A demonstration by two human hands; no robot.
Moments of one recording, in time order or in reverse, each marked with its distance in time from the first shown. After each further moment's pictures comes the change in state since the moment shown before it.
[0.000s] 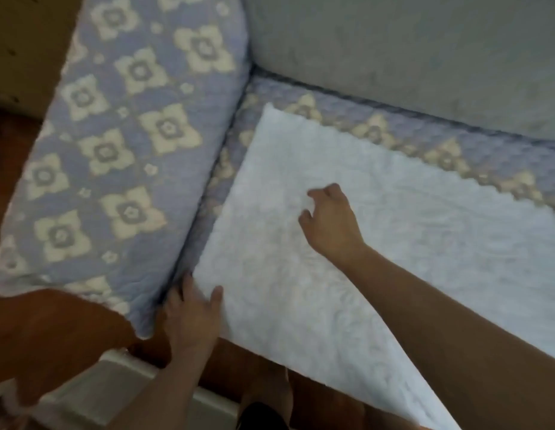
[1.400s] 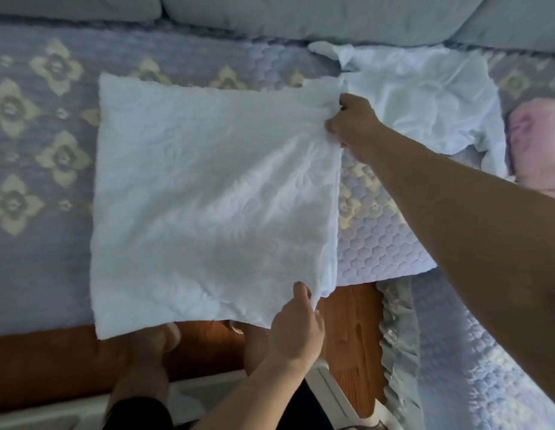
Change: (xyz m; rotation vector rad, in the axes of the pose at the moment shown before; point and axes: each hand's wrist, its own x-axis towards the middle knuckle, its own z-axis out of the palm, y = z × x) left_hand -0.597 0.344 0.245 -0.040 -0.697 0.789; right_hand -0.257 0.553 -0.311 0.670 0.328 0.679
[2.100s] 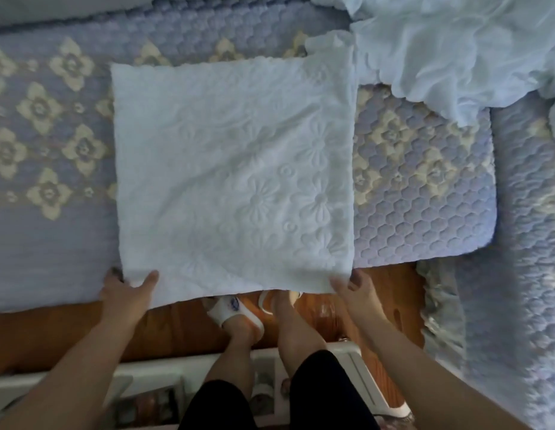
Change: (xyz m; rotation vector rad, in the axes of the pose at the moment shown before) left_hand 0.010 -0.252 -0.150 -0.102 0.538 -0.724; right_hand -0.225 0.293 0.054 0.261 -0.116 0.555
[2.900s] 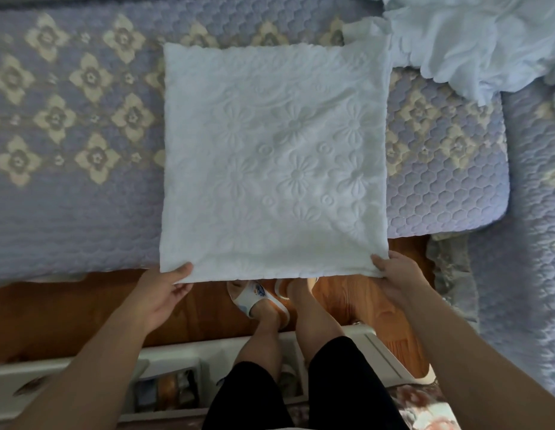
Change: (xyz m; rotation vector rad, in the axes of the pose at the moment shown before) left_hand -0.019 -0.055 -0.040 -0.815 -0.654 -0.140; right_hand -0.025 0.007 0.013 0.413 0.072 0.105
